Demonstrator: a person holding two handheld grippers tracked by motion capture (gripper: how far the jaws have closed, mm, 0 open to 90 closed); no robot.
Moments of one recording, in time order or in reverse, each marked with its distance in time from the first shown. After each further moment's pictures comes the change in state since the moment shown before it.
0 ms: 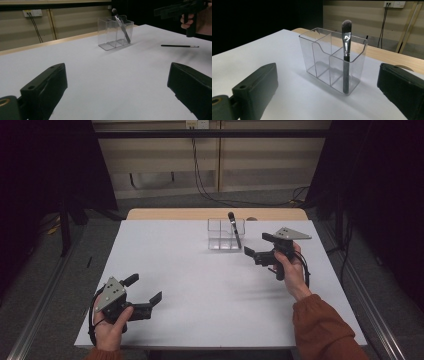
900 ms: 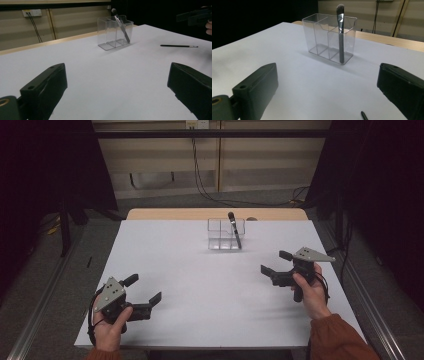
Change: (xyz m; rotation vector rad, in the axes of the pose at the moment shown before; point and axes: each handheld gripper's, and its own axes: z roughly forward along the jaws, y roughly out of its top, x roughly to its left) left arm 0.001 0.000 -0.001 -0.003 -0.004 -0.007; right arm 0.015 -0.030 -0.068 0.022 -0.042 0.034
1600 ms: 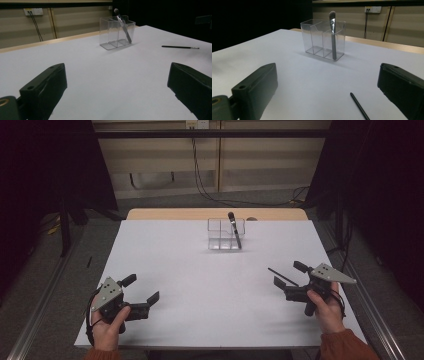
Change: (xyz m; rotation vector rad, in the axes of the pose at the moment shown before) left arm 0.004 -0.002 -0.002 -0.006 0.003 -0.015; right arm 0.006 -0.026 -0.047 -0.092 -0.050 -0.006
